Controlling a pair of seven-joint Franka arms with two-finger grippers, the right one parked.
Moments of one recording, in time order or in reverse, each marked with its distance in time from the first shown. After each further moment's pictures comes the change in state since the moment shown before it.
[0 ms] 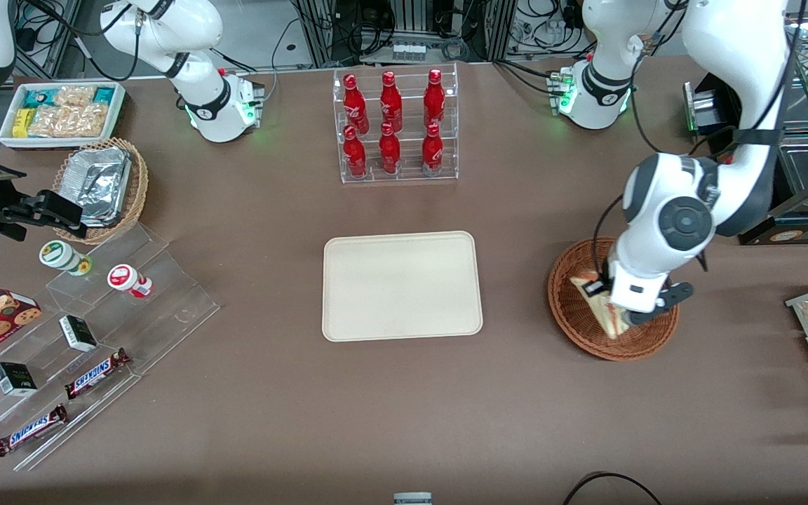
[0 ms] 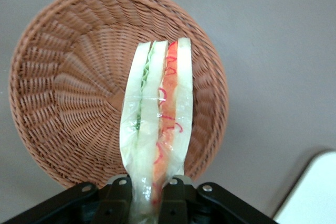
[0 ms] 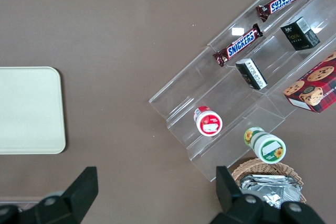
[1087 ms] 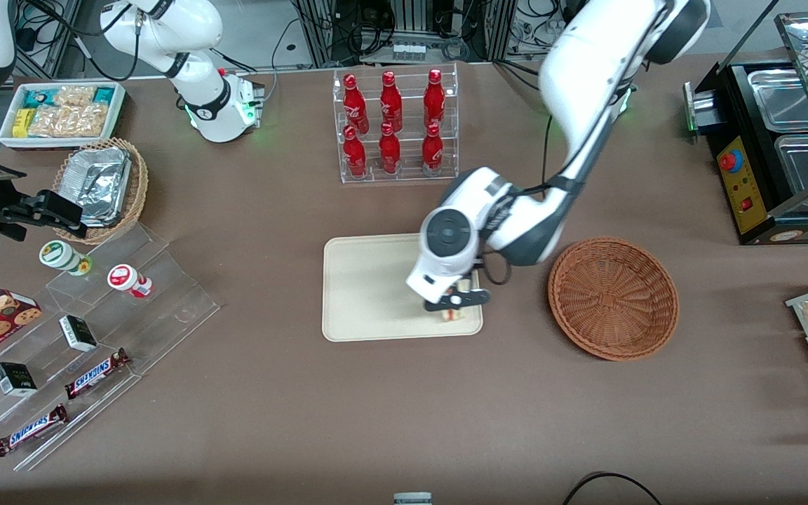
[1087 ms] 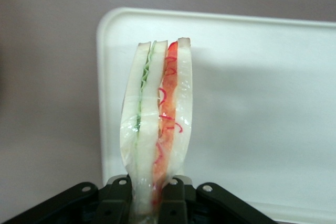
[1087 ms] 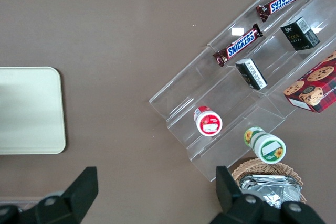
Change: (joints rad) arm -0.475 0.447 -0.008 0.575 -0.040 -0.209 -0.113
